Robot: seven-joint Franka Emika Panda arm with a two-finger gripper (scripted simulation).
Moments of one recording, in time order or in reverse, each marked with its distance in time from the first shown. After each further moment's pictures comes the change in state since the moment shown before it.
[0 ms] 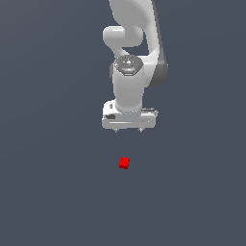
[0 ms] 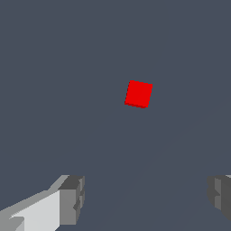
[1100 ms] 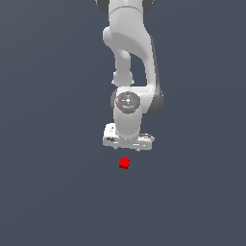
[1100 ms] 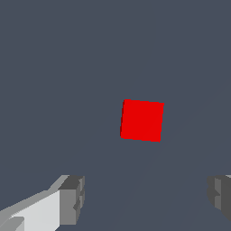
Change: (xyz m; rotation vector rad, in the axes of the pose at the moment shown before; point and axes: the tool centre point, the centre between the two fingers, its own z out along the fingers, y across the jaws) arm 0.044 0.008 0.083 -0.019 0.009 0.110
